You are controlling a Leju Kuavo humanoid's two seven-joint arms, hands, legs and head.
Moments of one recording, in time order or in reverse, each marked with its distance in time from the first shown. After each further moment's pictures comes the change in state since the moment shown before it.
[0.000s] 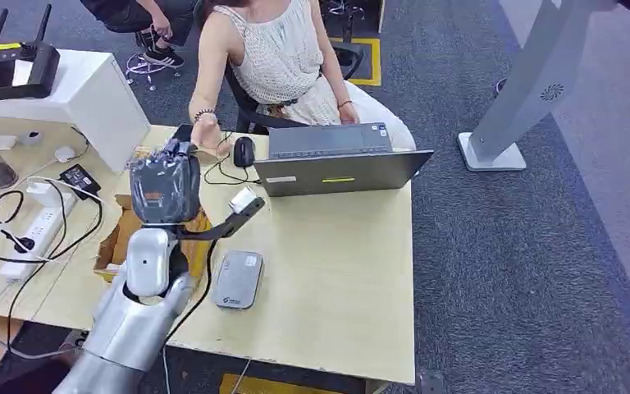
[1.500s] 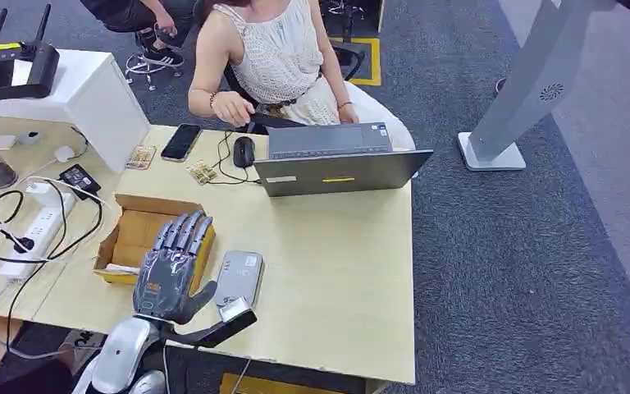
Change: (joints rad) left arm 0.509 0.140 0.005 -0.401 0.213 -0.301 -0.196; right arm 0.051 -0.010 -0.063 -0.008 -0.105 0.030 -0.056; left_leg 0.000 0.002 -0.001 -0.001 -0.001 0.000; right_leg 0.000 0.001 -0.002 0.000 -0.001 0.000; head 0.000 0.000
